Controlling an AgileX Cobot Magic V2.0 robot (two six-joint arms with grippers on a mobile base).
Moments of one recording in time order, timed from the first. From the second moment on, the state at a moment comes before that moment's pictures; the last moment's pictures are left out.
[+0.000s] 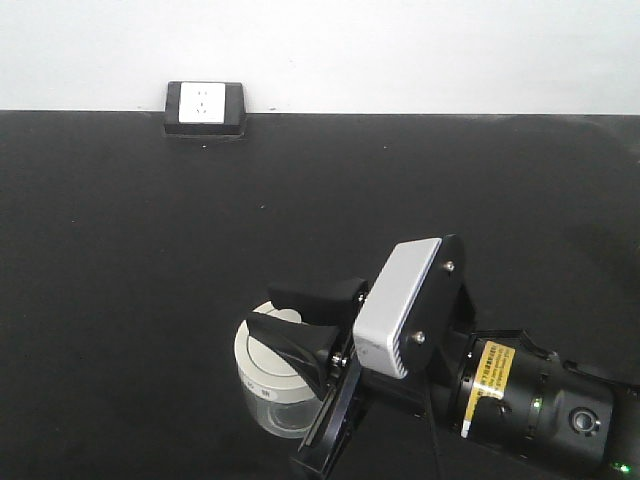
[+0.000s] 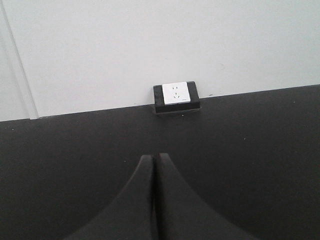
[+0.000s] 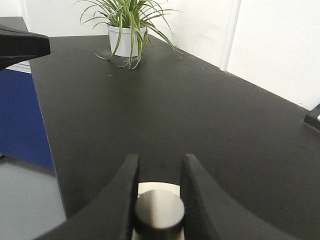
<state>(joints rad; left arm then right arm) -0.01 0.18 -0.25 0.03 0.20 0.07 0.79 1.24 -0.58 -0.55 -0.53 0.37</state>
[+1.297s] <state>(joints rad) -0.01 0.18 -0.25 0.03 0.20 0.07 0.66 1.43 -0.58 -0.30 -0.81 0.14</state>
